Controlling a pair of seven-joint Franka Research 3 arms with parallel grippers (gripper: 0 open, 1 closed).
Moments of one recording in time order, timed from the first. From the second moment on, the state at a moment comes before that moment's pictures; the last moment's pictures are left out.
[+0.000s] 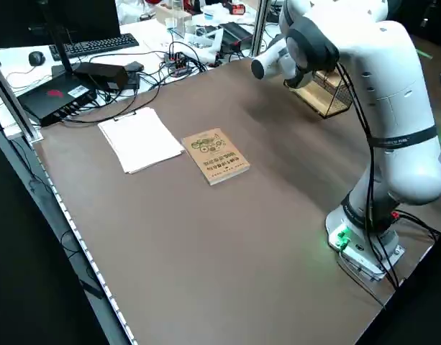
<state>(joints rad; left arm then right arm) 0.53 0.69 -0.93 -2.03 -1.48 2.25 0.97 -0.59 0.64 -0.11 -1.38 0.16 1.63 -1.04</state>
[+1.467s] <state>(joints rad) 0.43 0.74 -0.83 -2.00 -1.55 2.25 1.09 -0.59 0.83 -0.12 -1.47 -0.08 2.03 -0.40</state>
